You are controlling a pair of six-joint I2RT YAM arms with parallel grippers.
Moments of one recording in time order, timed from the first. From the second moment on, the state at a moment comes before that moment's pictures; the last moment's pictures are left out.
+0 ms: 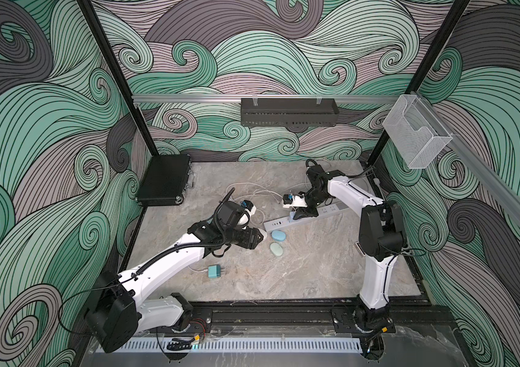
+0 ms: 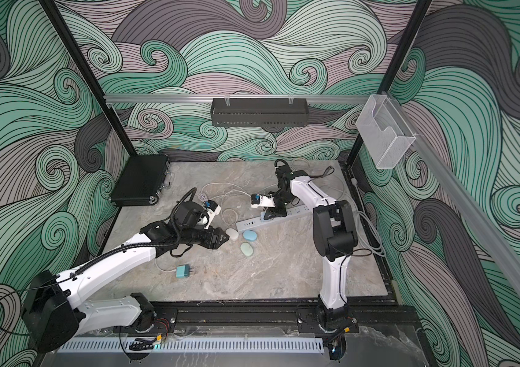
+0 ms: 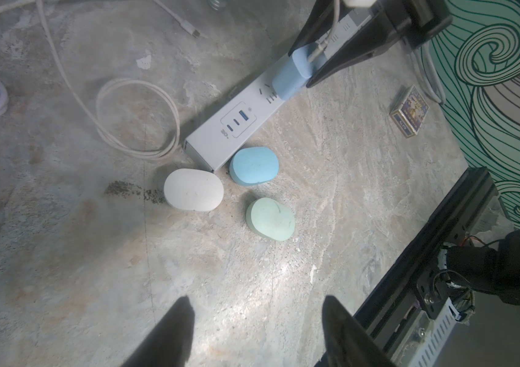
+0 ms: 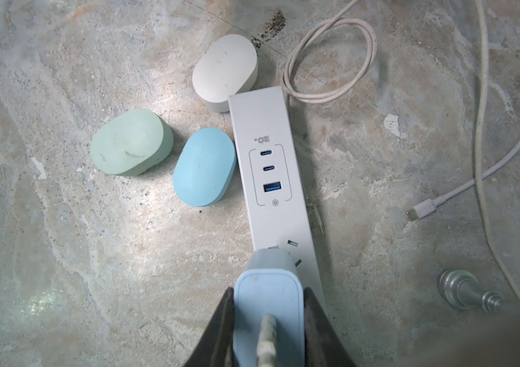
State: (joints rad) left arm -0.67 1.23 0.88 -0.50 0.22 -0.35; right arm 0.30 2.01 1.61 -1.05 -0.53 -1.43
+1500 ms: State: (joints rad) left arm -0.66 1.29 0.90 -0.52 0.24 -0.36; right arm 0.34 2.11 1.68 -1.09 -0.50 -1.57
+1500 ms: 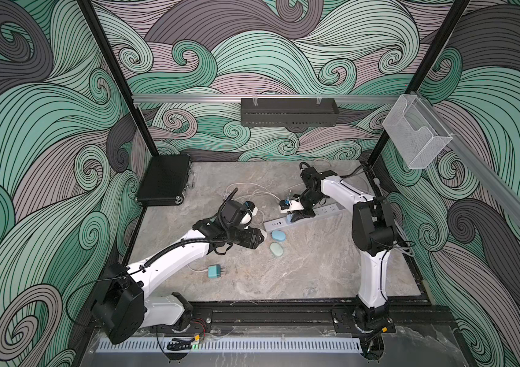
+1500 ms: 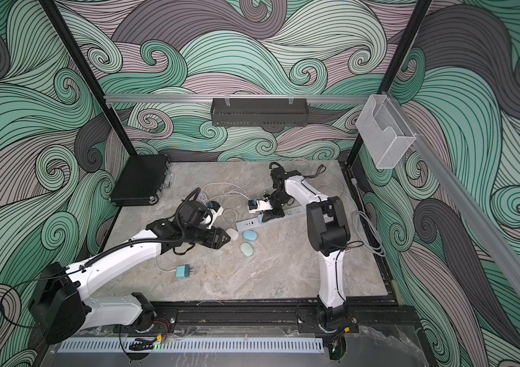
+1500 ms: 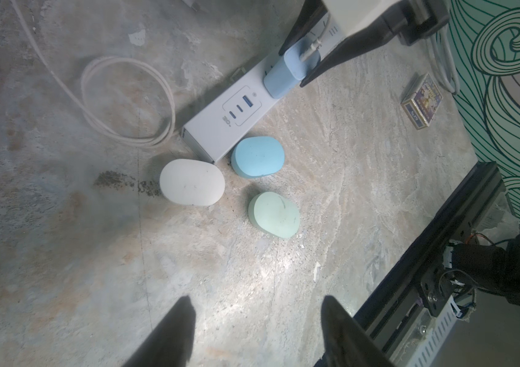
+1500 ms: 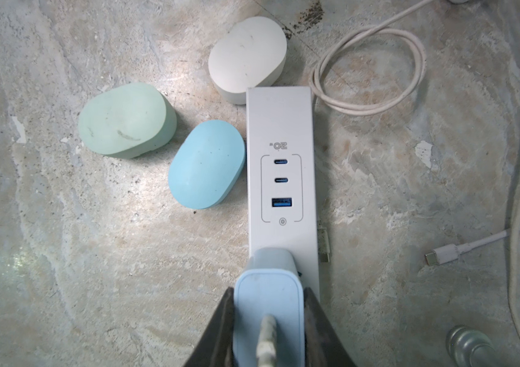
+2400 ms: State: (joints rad) left arm -0.62 1.31 0.93 -0.56 0.23 -0.34; right arm 0.33 2.08 1.60 -1.01 -0.52 -1.55
